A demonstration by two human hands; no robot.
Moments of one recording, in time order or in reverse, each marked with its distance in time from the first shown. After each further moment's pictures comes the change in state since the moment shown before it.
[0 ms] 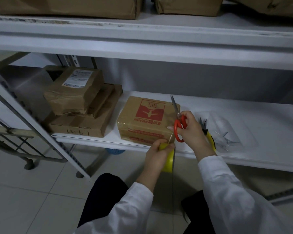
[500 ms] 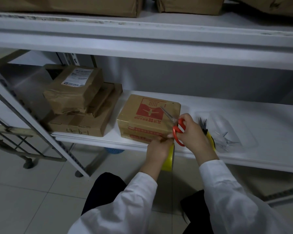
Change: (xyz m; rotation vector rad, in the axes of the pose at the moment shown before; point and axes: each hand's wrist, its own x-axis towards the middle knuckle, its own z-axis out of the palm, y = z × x) left_hand 0.004 0.024 0.004 0.201 -0.013 0.010; right_hand -0.014 -0.013 -0.004 -0.252 -0.097 0.017
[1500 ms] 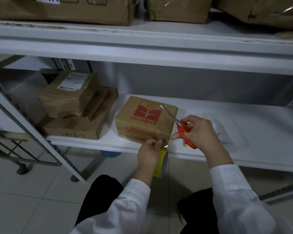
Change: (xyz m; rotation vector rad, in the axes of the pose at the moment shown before) left_hand -0.002 -0.019 -0.001 -0.037 0.161 0.067; right_hand -0.021 -0.020 -0.044 -0.096 0.040 0.052
